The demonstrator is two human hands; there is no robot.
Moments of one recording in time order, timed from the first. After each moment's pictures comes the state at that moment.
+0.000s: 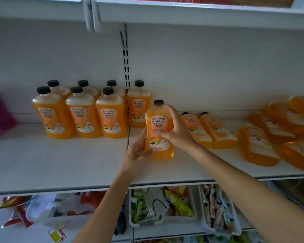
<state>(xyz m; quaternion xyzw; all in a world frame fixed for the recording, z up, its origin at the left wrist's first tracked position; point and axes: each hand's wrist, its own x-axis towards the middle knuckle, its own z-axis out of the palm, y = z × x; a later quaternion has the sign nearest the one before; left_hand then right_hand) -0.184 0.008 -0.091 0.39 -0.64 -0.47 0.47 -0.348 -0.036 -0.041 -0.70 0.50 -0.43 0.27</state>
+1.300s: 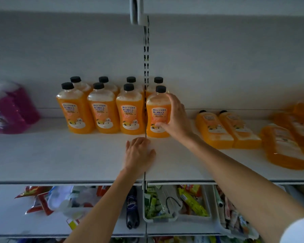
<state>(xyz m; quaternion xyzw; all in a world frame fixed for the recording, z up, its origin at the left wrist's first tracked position) -0.146 -0.004 -0.100 0.63 -0.73 -0.08 0.24 -0.291 -0.068 -0.045 -0.75 0.51 -0.41 0.05</state>
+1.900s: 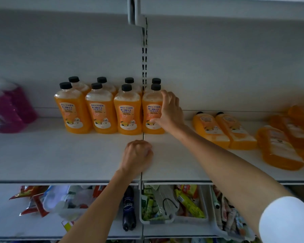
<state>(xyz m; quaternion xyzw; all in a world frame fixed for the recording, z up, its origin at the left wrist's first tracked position) -0.147 0.008 -0.087 0.56 -0.78 -0.08 0.28 -0.279 -0.089 -0.032 -0.75 0.58 -0.31 -0.04</state>
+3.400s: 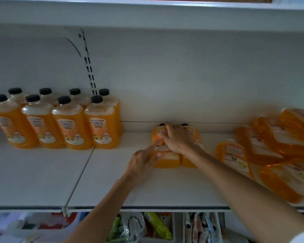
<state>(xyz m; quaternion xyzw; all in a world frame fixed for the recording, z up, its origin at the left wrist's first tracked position) -0.314 -0.039 -0.100 0.50 -0.76 -0.26 0.31 -0.469 -0.101 -0.054 -0.77 0.62 -0.14 0.05</state>
